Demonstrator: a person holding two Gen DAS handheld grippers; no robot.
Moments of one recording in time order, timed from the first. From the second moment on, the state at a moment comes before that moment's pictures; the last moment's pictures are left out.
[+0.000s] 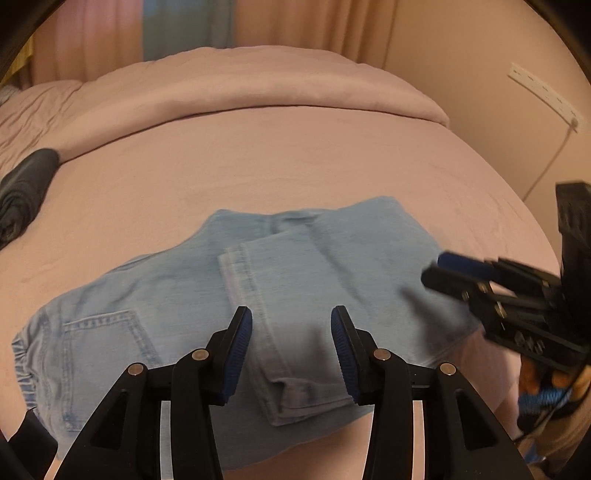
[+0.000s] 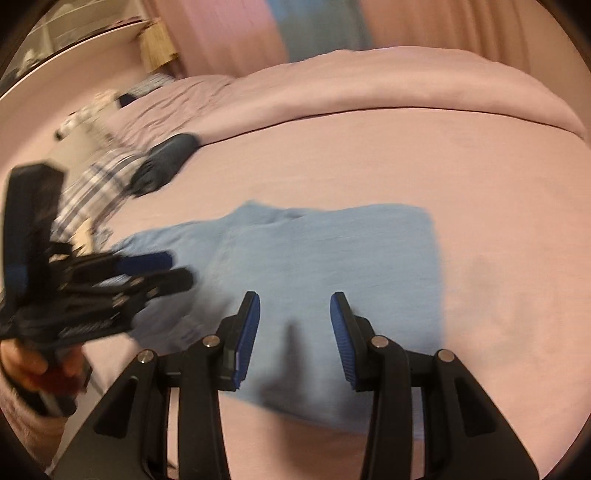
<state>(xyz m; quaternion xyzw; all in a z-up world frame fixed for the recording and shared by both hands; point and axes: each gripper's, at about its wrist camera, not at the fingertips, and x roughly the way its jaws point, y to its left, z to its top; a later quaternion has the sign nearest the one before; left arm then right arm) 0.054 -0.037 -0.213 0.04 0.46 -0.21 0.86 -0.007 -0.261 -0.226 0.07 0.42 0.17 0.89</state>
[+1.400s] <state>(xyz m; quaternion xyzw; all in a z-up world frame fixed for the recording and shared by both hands) 0.165 -0.212 -0.255 0.11 0.53 -0.32 0.78 -0.037 -0.354 -0.278 0.21 0.46 0.16 0.85</state>
